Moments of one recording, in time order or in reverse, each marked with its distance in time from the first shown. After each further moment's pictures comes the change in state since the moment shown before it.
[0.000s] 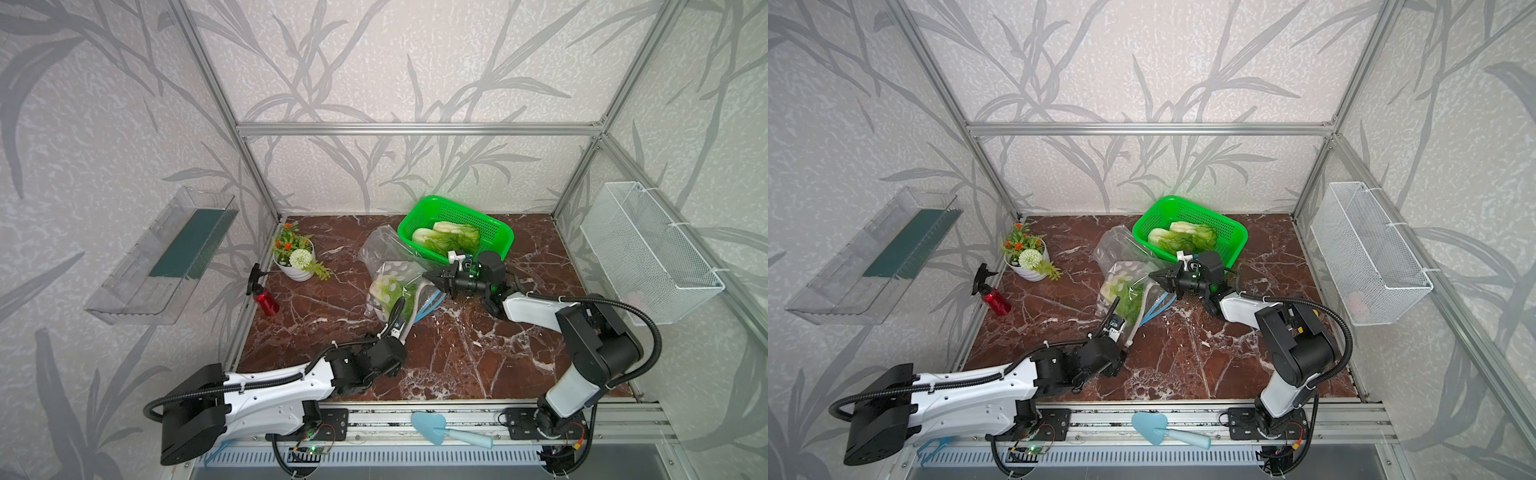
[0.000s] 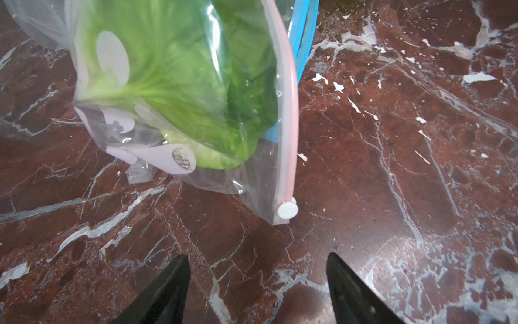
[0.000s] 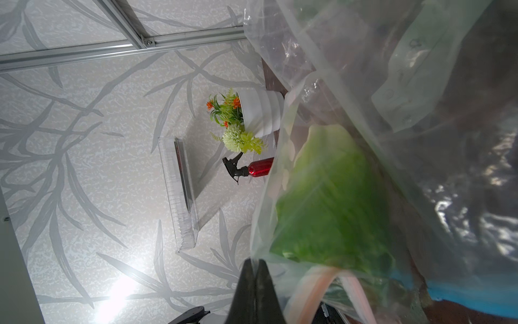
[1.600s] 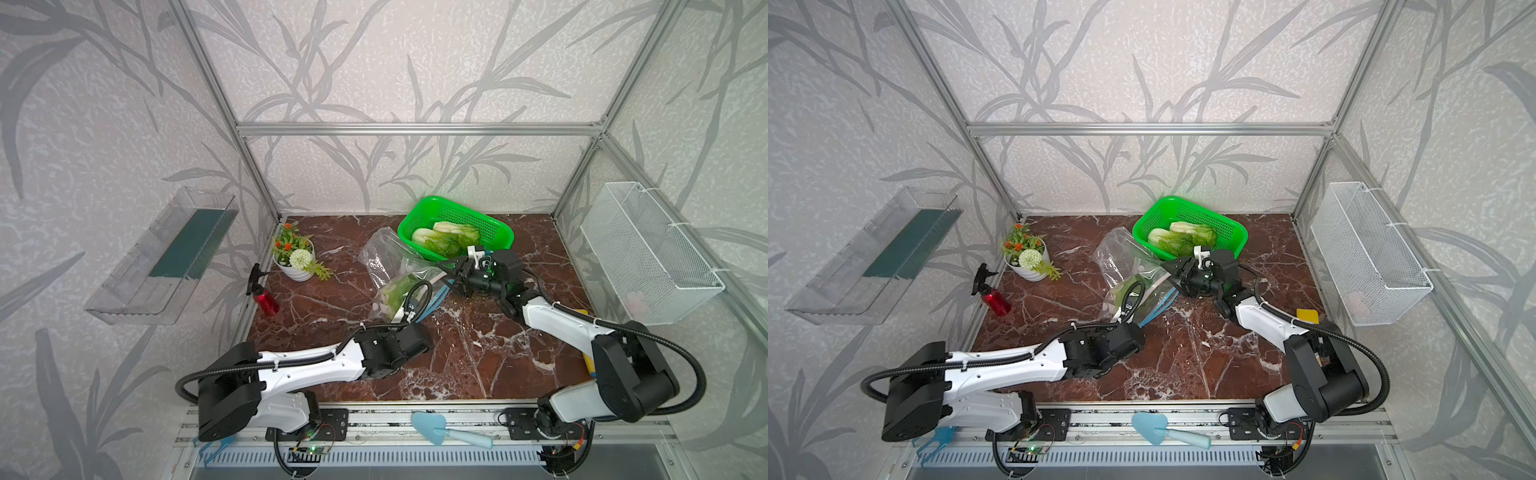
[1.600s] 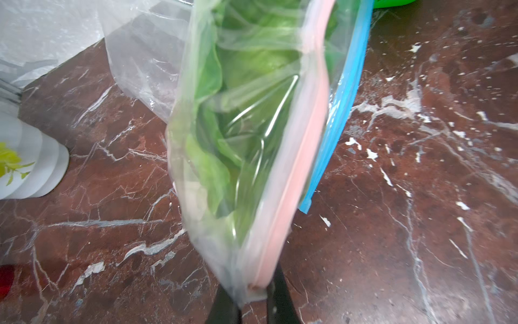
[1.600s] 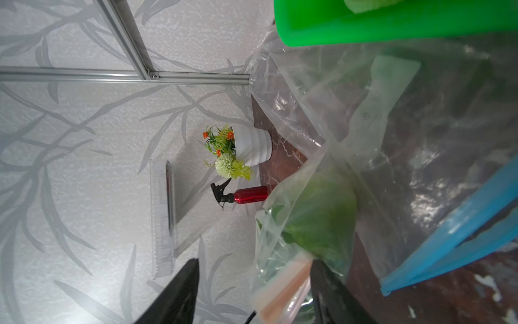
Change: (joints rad) left arm 0.000 0.184 0.283 -0.178 -0.171 -0.038; right arm -0.056 -0.245 0.008 -0.387 0.128 -0.286
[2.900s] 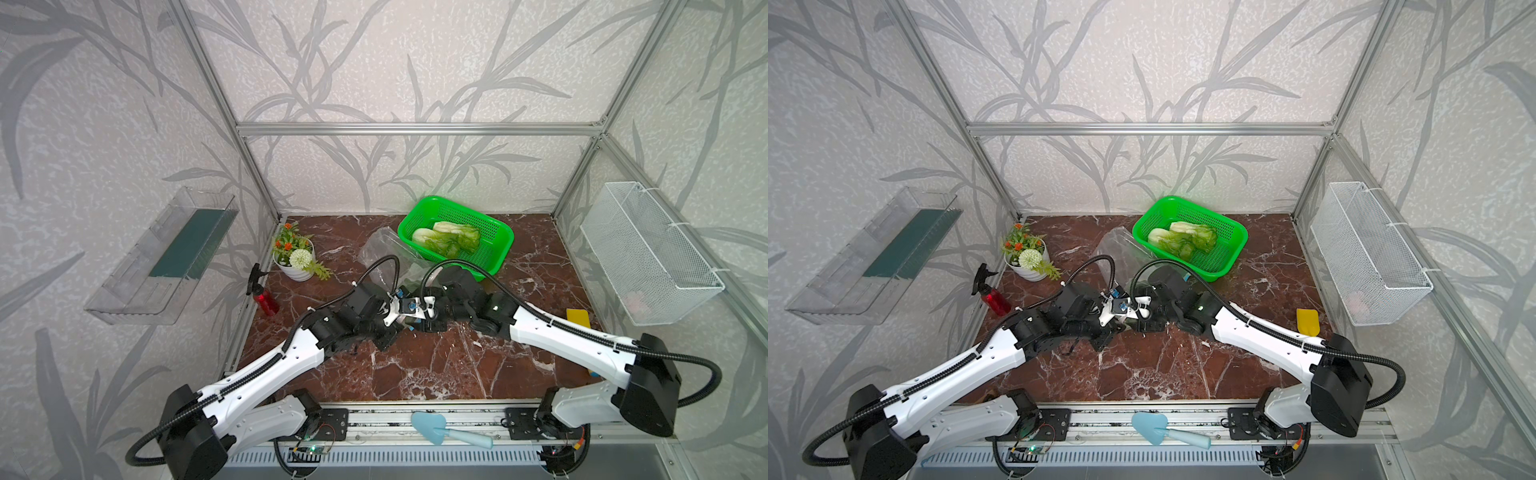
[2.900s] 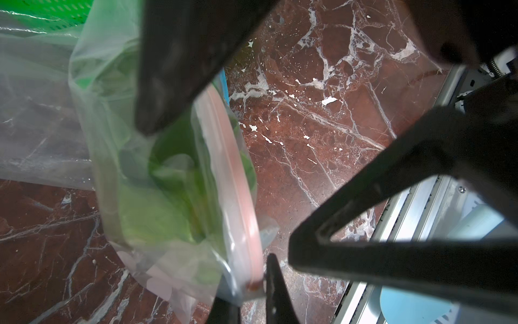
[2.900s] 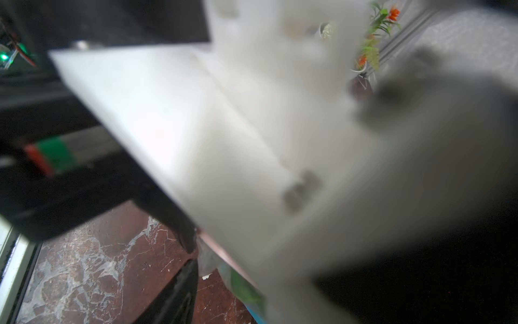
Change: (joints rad) left arm 0.375 -0.221 0.058 -0.131 0.859 0.531; right arm 0.526 -0.039 0.249 -0.585 0.396 -1.966
